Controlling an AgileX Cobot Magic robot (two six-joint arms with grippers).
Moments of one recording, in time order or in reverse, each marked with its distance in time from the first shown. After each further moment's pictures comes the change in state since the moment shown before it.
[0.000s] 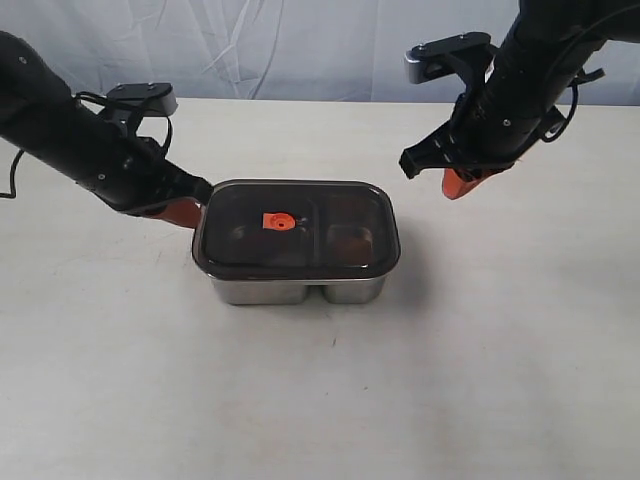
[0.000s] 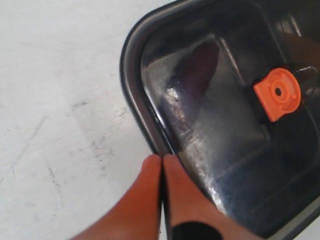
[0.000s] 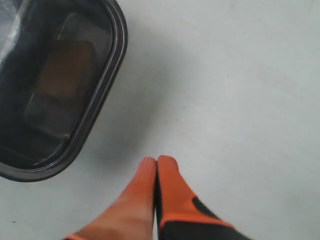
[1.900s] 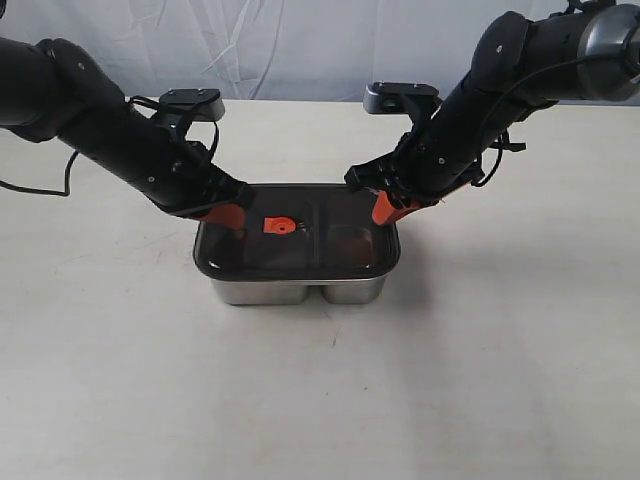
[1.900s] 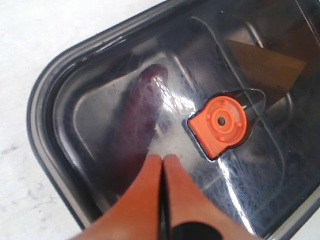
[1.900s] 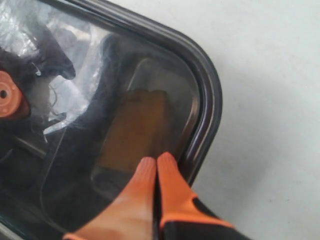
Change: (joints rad) left arm -0.086 0.097 -0.077 -0.063 -0.001 0.045; right arm 0.000 0.203 -0.007 0.401 -0.164 -0.205
